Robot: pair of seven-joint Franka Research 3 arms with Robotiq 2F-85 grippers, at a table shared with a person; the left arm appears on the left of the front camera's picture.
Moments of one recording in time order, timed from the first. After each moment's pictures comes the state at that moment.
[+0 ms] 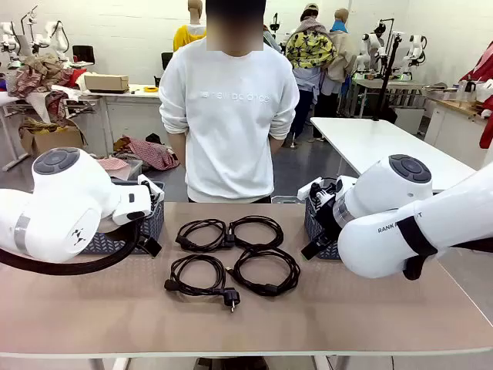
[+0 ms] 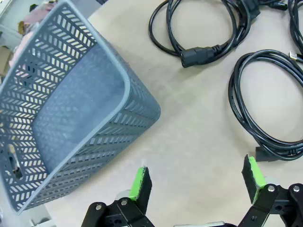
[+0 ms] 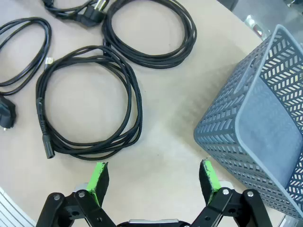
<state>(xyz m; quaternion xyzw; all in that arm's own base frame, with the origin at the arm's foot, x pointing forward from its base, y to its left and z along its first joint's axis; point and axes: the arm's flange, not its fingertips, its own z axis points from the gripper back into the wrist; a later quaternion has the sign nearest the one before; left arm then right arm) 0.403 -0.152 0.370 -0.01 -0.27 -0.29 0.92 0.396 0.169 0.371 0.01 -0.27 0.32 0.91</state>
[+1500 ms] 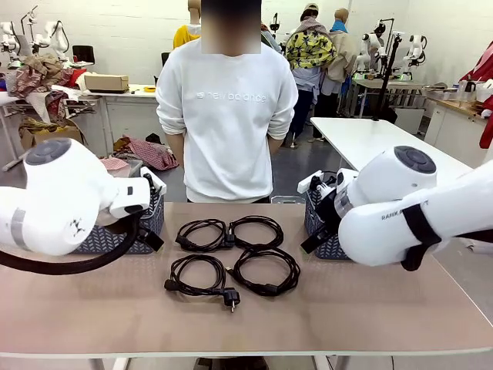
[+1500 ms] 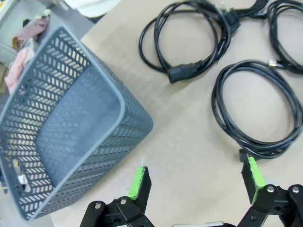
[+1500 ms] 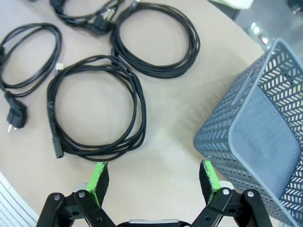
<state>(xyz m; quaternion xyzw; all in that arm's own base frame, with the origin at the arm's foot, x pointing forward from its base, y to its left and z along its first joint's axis) 0.396 -0.155 0.399 -0.04 -0.28 -0.33 0.90 0.399 0.167 0.395 0.03 -0.28 0.34 0.90</state>
